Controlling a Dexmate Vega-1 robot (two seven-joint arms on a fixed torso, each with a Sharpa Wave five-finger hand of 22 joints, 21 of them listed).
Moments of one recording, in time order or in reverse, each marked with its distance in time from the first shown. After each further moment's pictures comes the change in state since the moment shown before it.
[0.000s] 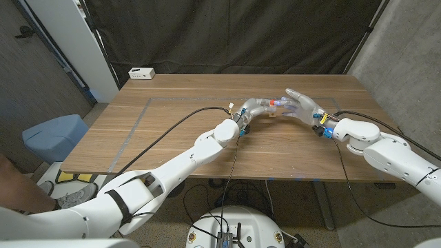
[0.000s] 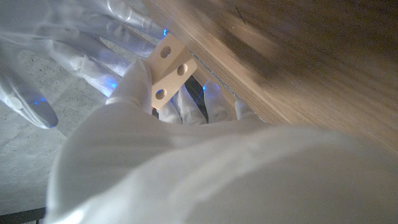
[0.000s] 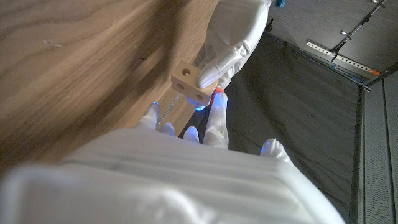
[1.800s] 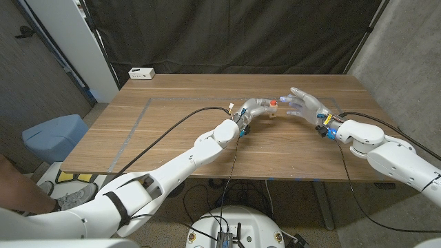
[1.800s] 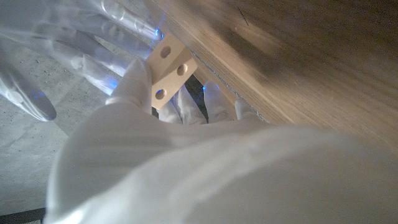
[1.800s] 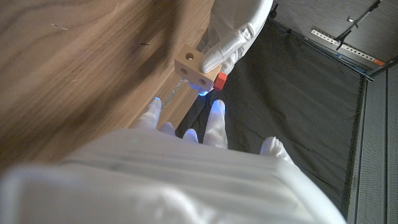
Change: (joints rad) left arm 0.013 0.012 0.000 -0.032 0.007 0.008 0.004; left_hand -0.002 0.002 0.000 0.000 0.000 0.000 0.000 0.000 0.000 0.003 0.001 0.000 0.000 0.000 0.000 0.000 0.000 0.000 0.000 0.000 0.000; right arm -0.054 -0.001 0.049 -0.022 -0.009 0.021 -0.063; right_hand 0.008 -0.010 -0.010 -0.021 0.008 -0.160 -0.057 -0.067 0.007 -0.070 0.040 -0.027 0.002 0.003 0.015 -0.020 0.003 0.057 0.004 -0.005 -0.002
